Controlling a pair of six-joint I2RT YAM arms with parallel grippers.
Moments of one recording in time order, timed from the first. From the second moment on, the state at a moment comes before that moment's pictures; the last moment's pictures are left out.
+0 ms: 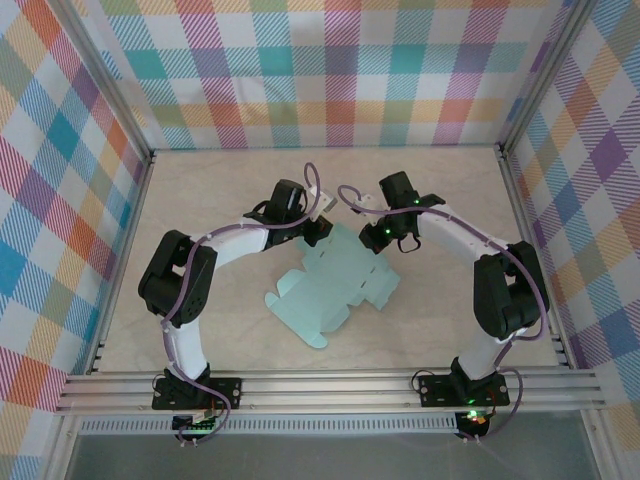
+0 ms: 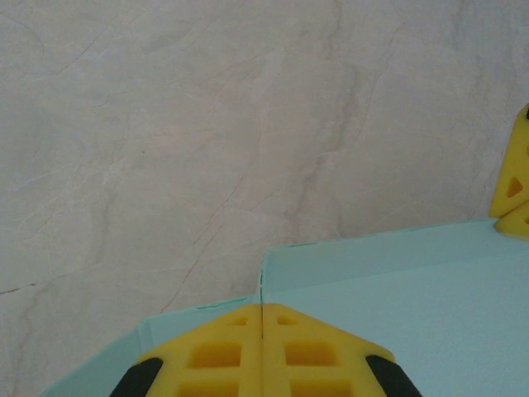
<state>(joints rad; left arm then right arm) -0.52 1.88 1.21 -0.04 0.41 0.13 0.43 1.71 1.25 -0.64 -0.34 -0.30</state>
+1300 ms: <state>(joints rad) -0.52 1.84 1.15 0.00 0.37 0.16 0.35 1.71 1.18 -0.60 -0.48 -0.51</state>
